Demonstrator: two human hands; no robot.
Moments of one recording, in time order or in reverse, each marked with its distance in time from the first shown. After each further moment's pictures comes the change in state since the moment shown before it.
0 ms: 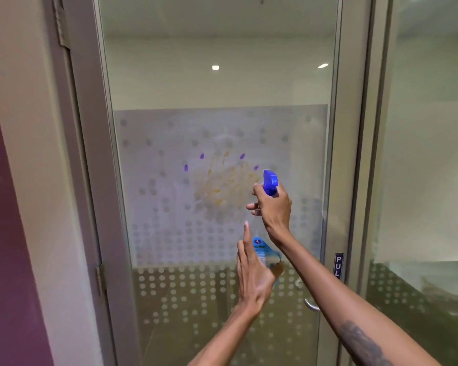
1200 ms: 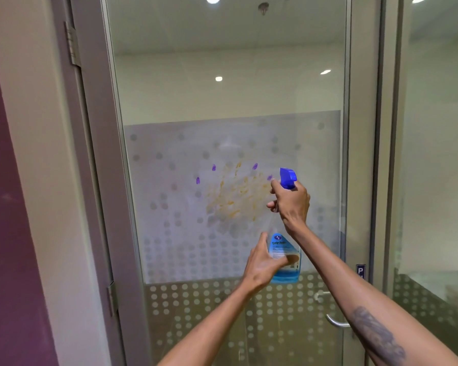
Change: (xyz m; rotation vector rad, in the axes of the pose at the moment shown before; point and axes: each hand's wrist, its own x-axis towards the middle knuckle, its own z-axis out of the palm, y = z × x) left_hand 0.072 -0.010 -0.034 -0.153 -0.347 -0.016; right_hand 0.044 -0.010 0.022 -0.088 0.156 -0.042
